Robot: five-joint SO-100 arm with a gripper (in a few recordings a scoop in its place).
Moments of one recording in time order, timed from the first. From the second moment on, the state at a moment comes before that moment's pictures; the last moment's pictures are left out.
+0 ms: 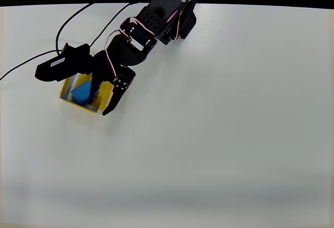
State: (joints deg) arm 27.9 149.9 146.9 24.6 -96.9
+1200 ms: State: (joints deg) arm -2.5 190.1 178.6 74.8 -95.2
